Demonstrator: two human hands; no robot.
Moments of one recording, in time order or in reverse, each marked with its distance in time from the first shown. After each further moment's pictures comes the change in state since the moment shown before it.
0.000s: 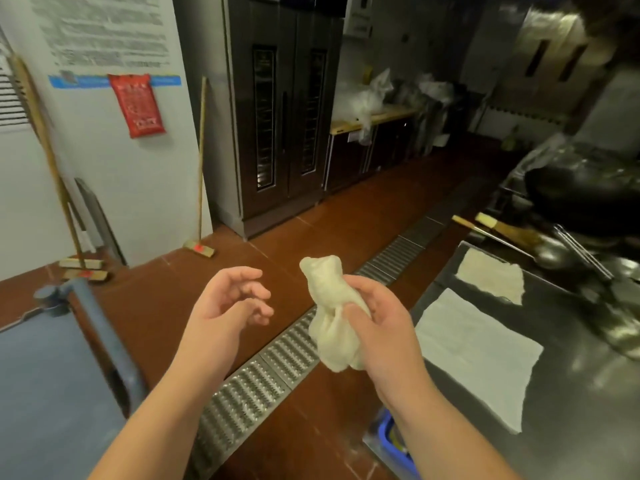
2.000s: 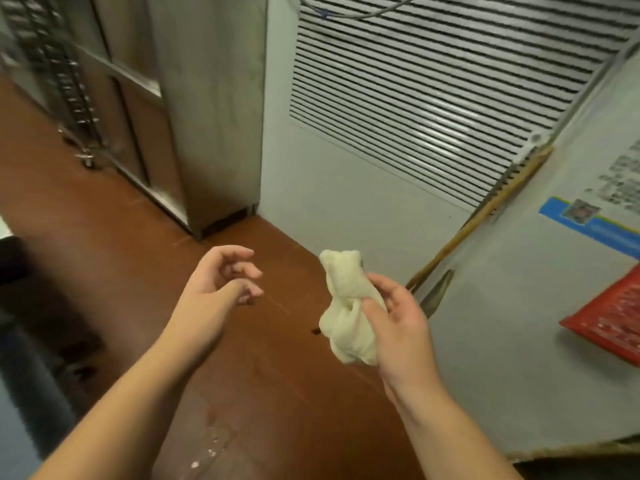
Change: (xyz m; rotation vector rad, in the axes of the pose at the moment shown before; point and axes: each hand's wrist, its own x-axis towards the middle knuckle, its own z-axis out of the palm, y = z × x) left_hand 0.574 0.004 -0.633 0.227 1.484 0.143; right_hand 0.669 -0.029 0.906 0.208 -1.347 -0.029
